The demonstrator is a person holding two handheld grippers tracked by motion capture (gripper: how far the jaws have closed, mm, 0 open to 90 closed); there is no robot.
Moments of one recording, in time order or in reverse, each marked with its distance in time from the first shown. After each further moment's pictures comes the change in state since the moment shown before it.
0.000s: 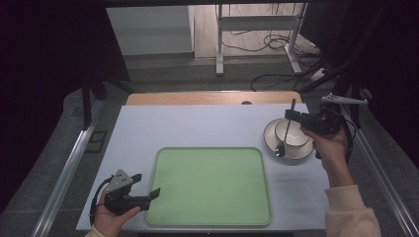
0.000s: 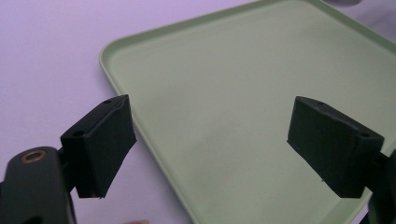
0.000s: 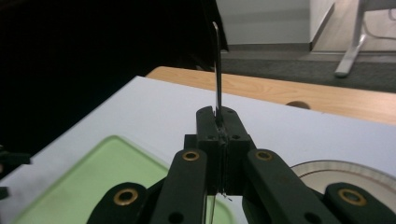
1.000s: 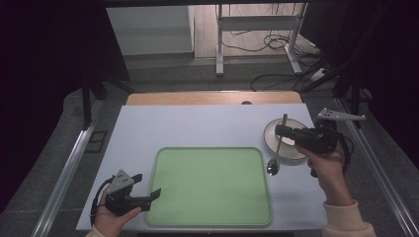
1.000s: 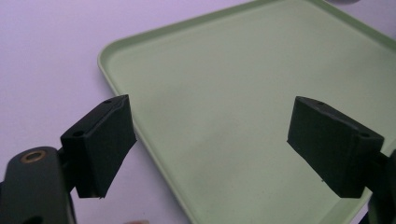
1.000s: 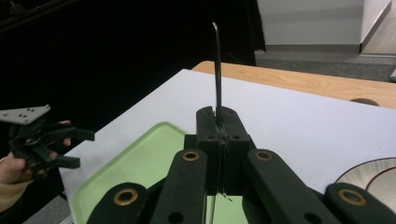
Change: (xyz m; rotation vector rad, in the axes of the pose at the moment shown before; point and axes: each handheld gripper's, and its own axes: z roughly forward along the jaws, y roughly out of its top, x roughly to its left) left arm -0.003 0.001 0.000 0.000 0.004 0.013; right arm 0.052 -0.022 -0.015 0.000 0.140 -0.029
